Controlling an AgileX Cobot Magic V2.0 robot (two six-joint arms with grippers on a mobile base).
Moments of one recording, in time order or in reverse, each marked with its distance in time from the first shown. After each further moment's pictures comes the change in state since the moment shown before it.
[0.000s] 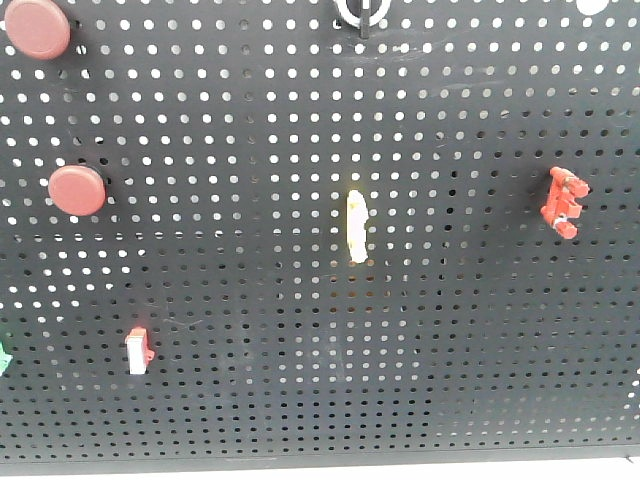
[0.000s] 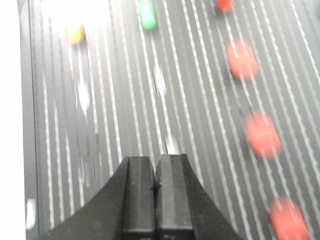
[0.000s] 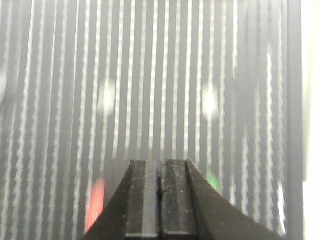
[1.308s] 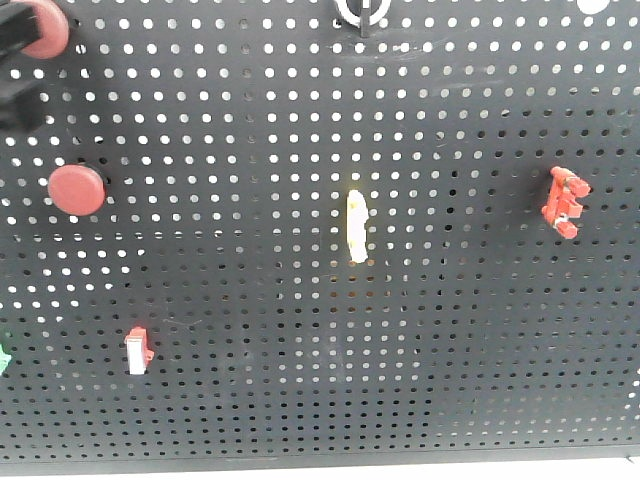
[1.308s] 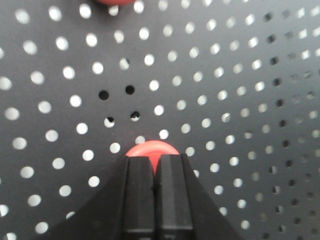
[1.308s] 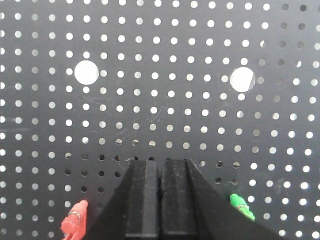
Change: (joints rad) left arm -0.388 0.749 -0.477 0.028 0.059 -0.016; right arm 0.000 0.245 -0.059 0.000 -0.046 0.000
